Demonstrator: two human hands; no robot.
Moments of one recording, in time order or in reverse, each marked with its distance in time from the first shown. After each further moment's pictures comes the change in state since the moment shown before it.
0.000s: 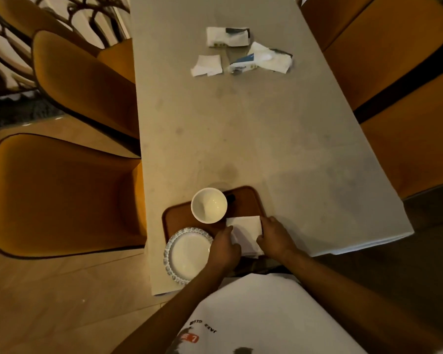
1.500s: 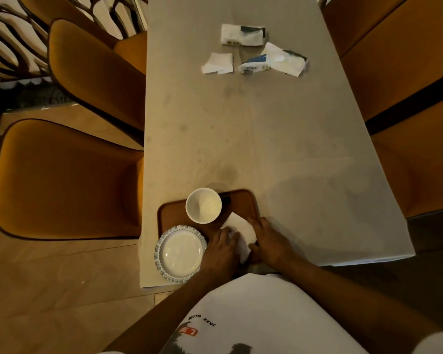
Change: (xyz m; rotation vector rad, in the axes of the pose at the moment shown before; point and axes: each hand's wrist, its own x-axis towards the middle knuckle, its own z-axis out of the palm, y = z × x) left_hand 0.015 -0.022 0.035 0.598 0.019 0.358; right_hand 0.014 0.026 -0.007 -0.251 -0.087 -0.258
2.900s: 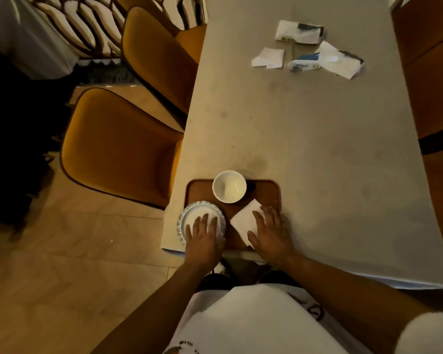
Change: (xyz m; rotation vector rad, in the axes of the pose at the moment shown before) left_hand -0.071 -0.032 -0.005 -0.091 0.142 -0.470; right_hand -0.012 -0.027 0.019 -0.269 0.146 -0.215
